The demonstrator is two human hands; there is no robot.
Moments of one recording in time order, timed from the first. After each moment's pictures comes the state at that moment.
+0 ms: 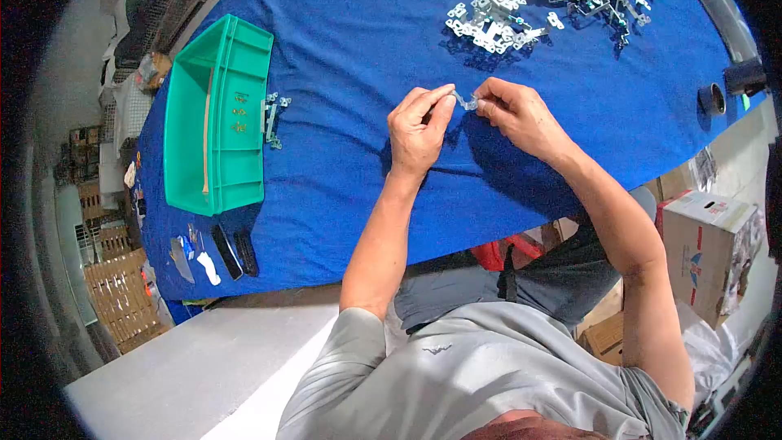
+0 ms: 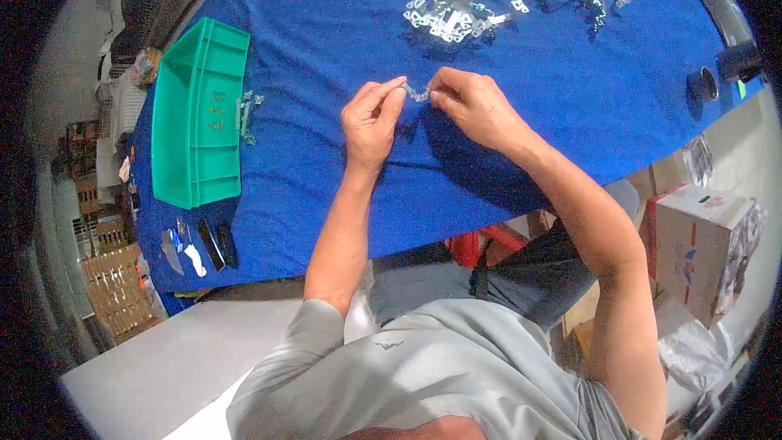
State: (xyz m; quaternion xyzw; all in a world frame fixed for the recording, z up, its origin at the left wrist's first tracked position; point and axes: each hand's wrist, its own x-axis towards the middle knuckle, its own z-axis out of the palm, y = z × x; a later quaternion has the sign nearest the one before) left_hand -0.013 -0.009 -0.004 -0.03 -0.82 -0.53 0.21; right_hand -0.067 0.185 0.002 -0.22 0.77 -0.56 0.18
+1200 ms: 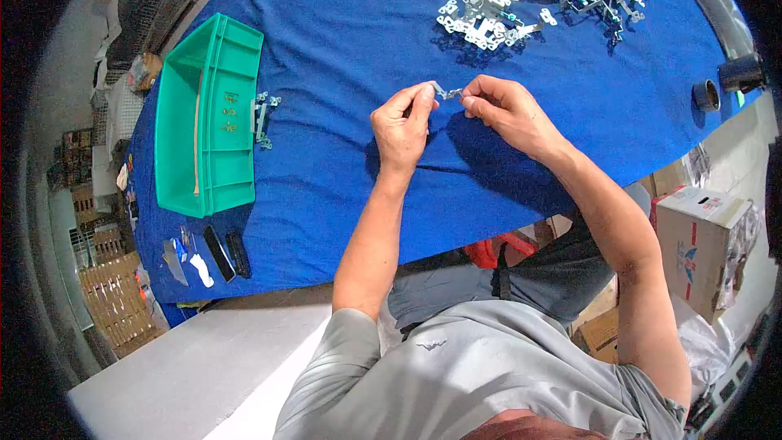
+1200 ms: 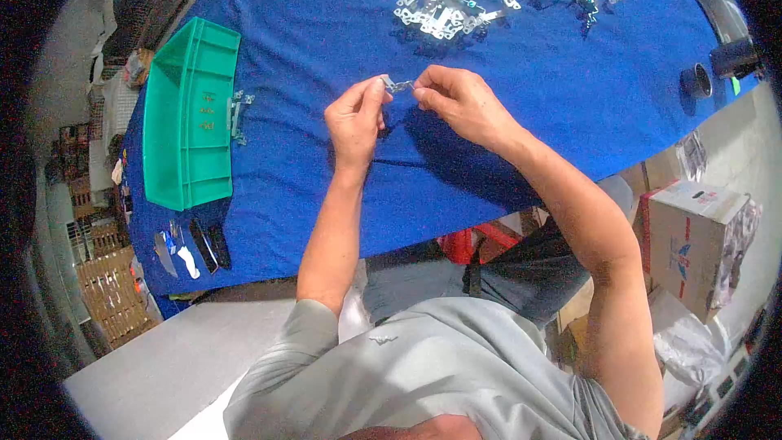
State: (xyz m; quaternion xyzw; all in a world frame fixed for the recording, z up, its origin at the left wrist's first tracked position) left_hand -0.011 -0.009 -0.011 0.09 -0.75 -0.64 0.15; right_hand -0.065 0.182 0.006 -0.19 0.72 -0.62 0.25
